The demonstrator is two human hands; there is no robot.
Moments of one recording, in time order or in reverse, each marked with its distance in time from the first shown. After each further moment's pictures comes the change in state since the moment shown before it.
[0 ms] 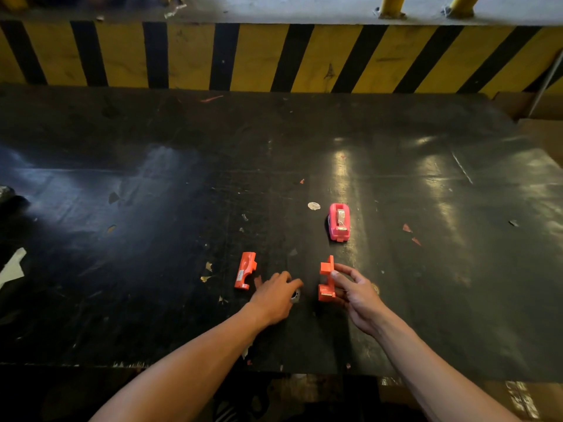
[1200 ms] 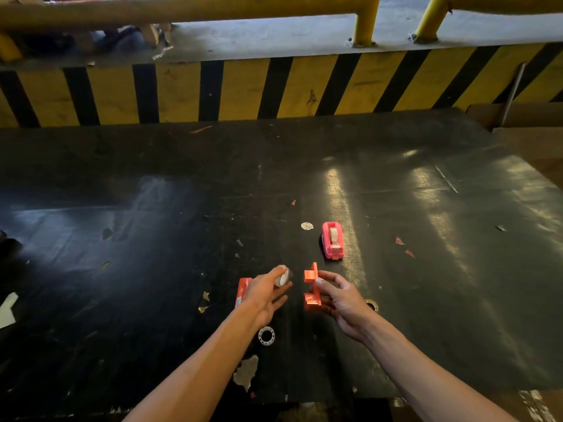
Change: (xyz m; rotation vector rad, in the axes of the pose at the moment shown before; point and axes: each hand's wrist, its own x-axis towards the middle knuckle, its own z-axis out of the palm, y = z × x) left_hand 0.013 0.005 -0.048 -1.759 0.233 -0.524; right_hand 0.011 -0.011 0.022 -0.003 -0.110 -0.054
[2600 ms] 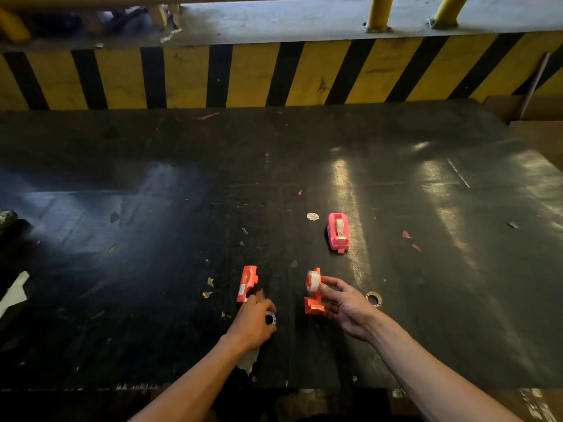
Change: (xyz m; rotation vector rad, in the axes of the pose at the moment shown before) left_hand -0.018 -0.046 -0.060 1.456 -0.018 0.278; right_hand 0.013 0.024 -0.023 0.021 -0.090 0.193
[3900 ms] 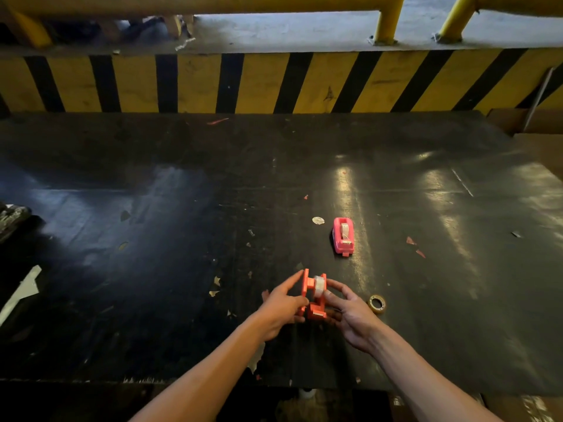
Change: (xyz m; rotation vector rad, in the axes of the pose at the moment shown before) left_hand 0.006 0.049 -0.009 -0.974 -0.154 -0.102; right_hand -0.025 0.008 0.015 0.007 0.009 -0.064
